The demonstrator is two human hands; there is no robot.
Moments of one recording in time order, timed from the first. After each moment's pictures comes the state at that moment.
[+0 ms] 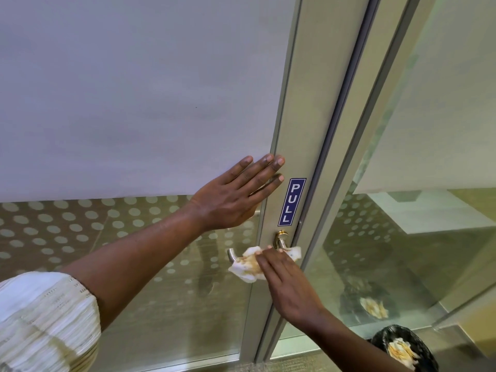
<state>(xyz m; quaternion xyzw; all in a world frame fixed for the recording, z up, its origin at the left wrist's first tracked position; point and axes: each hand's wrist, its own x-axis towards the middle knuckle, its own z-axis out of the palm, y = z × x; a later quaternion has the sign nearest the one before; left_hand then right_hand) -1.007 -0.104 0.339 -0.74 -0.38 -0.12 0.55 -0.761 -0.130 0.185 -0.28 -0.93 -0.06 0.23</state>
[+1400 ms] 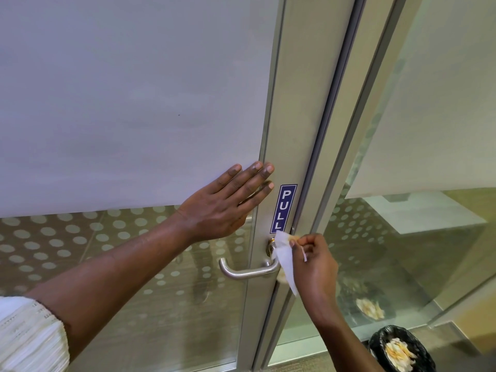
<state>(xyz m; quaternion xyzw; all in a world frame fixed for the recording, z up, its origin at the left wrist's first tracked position) -1.010 -0.097 0.334 -0.75 -0.37 -0.14 0.53 -0.759 -0.120 0.260 -0.59 -0.58 0.24 0.50</state>
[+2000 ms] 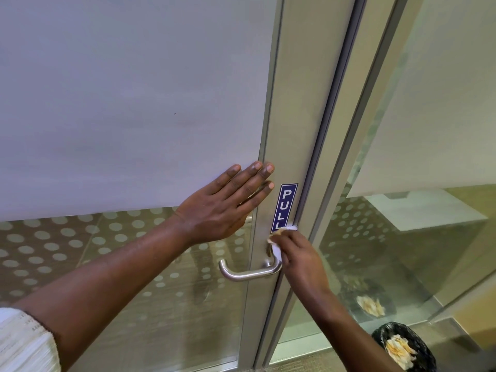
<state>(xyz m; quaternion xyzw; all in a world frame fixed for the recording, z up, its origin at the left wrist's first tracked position) -1.009 -0.099 0.335 -0.75 -0.37 -0.14 0.53 -0.763 -0.094 0.238 -0.45 -0.82 0.08 0.35</state>
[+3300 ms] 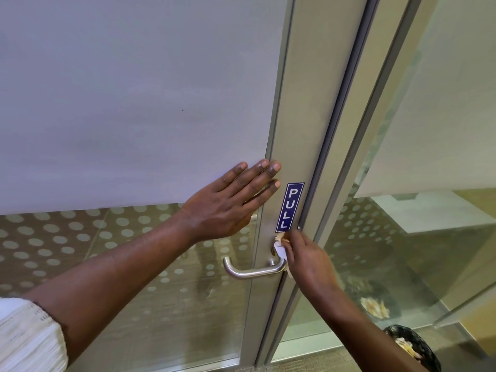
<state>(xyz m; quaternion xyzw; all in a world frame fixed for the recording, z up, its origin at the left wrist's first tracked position) -1.009 -0.100 0.336 -0.76 -0.37 -0.13 0.52 -0.759 -0.092 0.246 -0.47 -0.83 0.01 0.30</state>
